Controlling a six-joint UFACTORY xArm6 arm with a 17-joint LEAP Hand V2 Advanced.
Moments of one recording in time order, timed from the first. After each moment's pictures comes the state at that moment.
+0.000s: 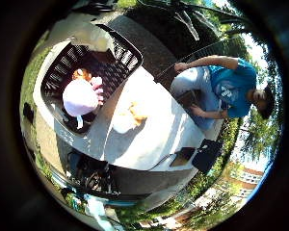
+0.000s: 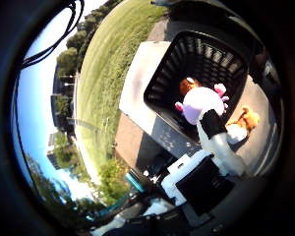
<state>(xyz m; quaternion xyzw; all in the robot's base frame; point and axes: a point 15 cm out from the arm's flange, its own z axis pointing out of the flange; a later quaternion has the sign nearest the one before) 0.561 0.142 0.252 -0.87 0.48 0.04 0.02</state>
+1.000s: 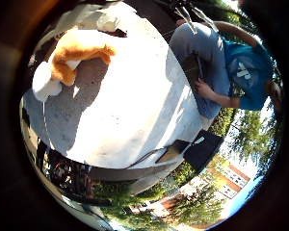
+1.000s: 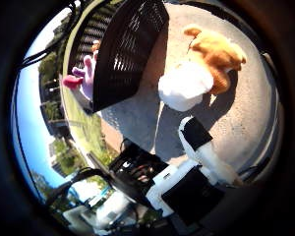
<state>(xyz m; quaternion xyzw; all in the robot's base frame) 0.572 -0.033 -0.030 -0.86 0.48 0.07 -0.13</state>
